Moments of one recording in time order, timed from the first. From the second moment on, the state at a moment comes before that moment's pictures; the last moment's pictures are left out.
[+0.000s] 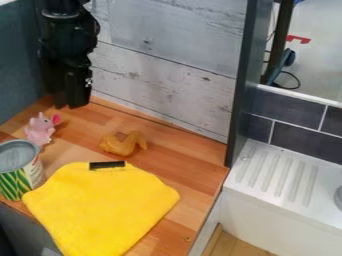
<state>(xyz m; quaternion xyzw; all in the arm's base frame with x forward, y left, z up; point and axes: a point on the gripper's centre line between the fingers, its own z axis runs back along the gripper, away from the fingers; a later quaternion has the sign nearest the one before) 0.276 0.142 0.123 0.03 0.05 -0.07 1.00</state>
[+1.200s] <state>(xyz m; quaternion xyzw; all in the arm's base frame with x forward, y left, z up) 0.313 0.130 0.041 0.06 0.11 -0.25 0.96</state>
